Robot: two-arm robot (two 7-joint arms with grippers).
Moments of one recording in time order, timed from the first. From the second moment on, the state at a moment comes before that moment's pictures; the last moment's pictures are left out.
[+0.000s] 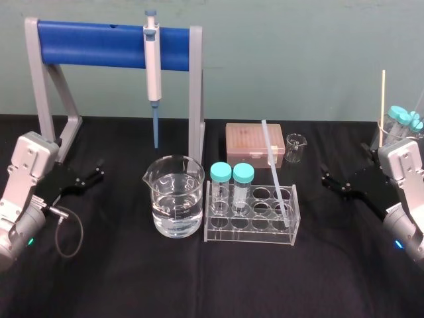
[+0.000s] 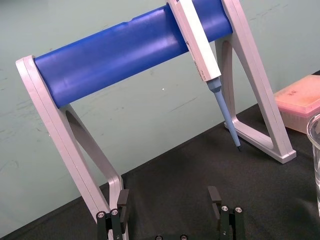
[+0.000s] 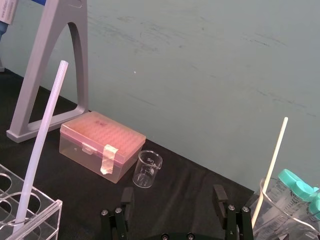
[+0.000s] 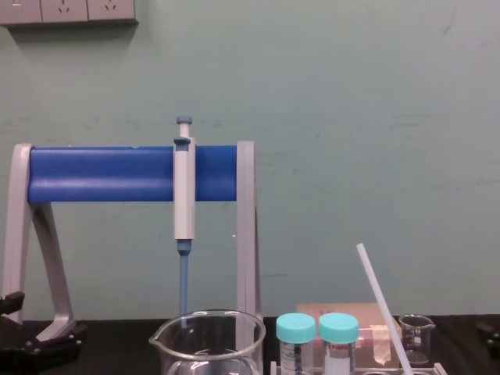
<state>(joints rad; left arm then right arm) -0.20 0.60 0.45 -1.41 -0.25 -0.12 0.03 0.20 0.60 -0.45 -1.41 0.25 -0.12 -0.03</state>
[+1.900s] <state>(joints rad) -0.20 0.60 0.45 -1.41 -0.25 -0.12 0.03 0.20 0.60 -0.45 -1.41 0.25 -0.12 -0.03</state>
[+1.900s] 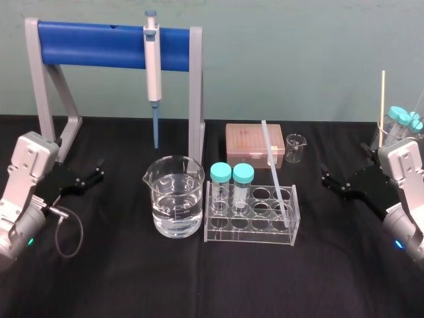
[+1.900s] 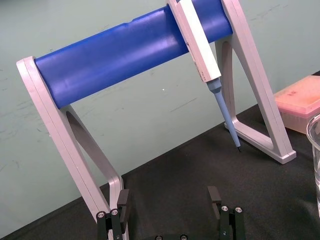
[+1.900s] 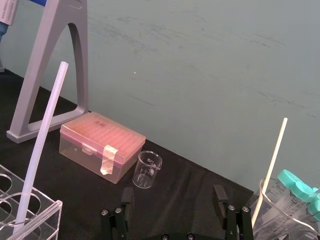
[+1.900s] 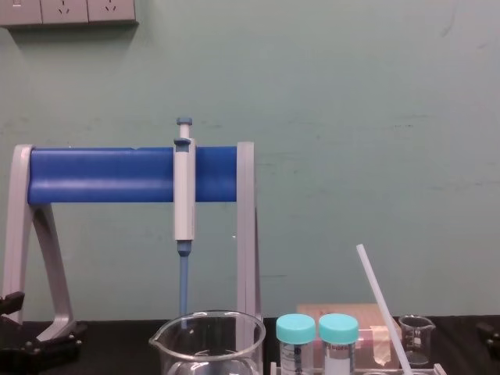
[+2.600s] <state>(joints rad) -0.20 0.60 0.45 -1.41 -0.25 -0.12 0.03 0.18 0.59 -0.37 -1.47 0.43 -0.05 0.10</state>
